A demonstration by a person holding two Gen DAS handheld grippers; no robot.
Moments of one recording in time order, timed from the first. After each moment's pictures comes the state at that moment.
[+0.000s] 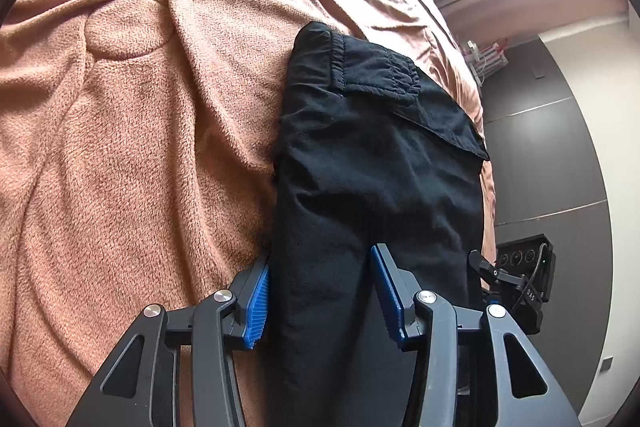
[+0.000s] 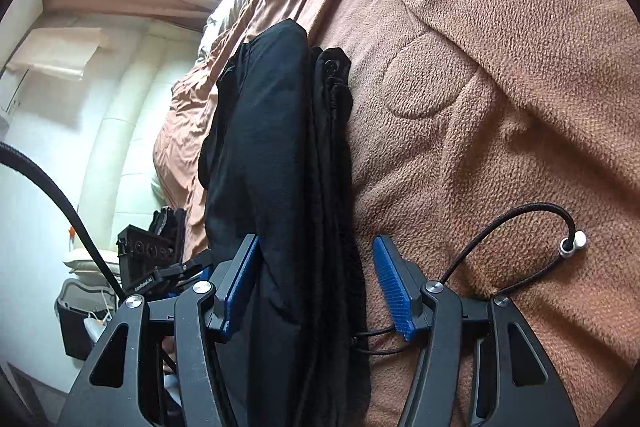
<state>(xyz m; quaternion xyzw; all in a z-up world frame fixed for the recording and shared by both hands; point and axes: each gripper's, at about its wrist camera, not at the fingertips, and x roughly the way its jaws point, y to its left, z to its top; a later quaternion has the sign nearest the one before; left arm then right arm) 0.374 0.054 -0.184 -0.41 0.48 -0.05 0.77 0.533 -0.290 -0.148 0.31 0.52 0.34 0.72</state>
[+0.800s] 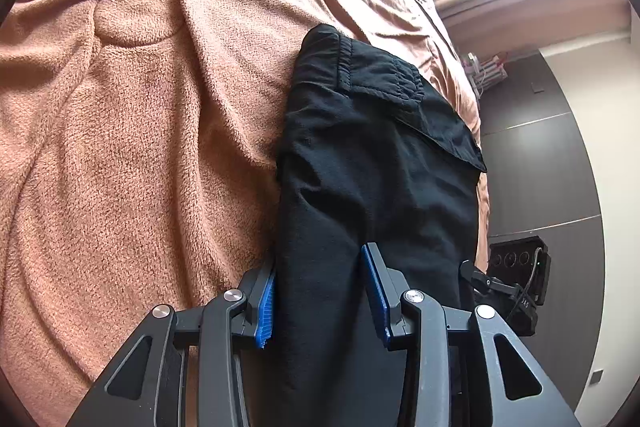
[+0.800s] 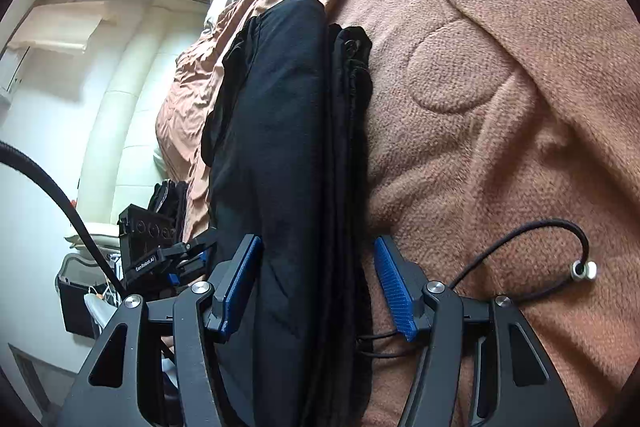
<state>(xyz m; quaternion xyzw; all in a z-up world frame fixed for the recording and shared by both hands) 0.362 0.057 -0.187 -0.44 0.47 -0.04 0.77 0.562 -0.279 -0.144 0.27 0.55 0.37 0.70</state>
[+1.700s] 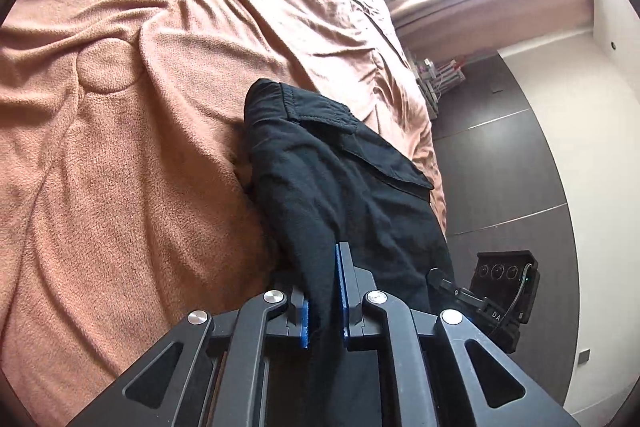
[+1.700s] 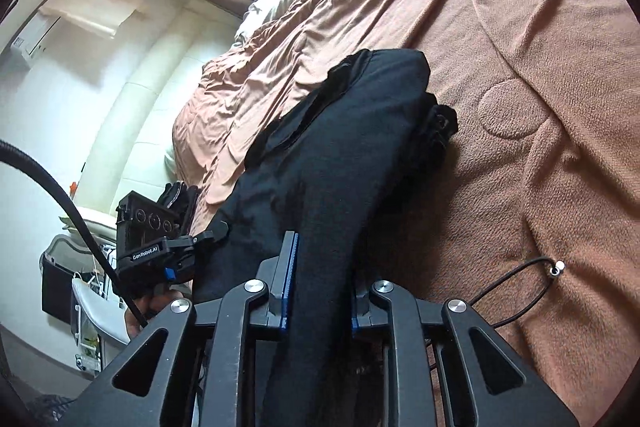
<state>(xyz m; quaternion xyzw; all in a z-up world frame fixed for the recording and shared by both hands) 0.342 0.059 -0.134 -0.44 0.42 -0.10 0.79 0.495 -0.250 -0.104 0.23 0.47 0.38 0.76</state>
